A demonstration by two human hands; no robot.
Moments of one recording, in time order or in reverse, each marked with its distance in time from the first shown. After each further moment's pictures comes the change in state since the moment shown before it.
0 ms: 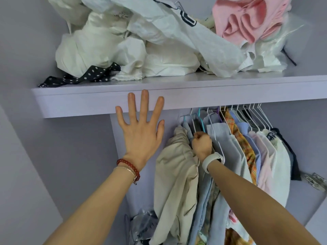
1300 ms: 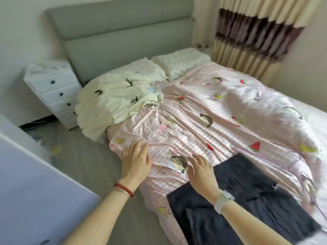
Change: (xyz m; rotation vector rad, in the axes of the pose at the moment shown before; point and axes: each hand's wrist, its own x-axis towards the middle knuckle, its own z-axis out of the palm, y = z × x) left_hand -0.331 0.488 -0.499 -1.624 -0.820 1.396; right_hand -0.765 0.204 -0.433 -0.850 0.906 1.227
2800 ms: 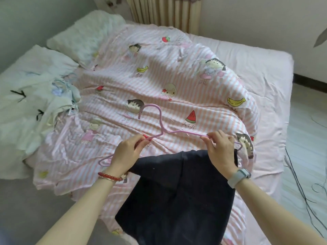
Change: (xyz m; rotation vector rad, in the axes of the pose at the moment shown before) left_hand 0.134 0.232 0.145 -0.458 -0.310 0.401; right_hand 0.009 0.298 -0.084 0.112 0.530 0.448
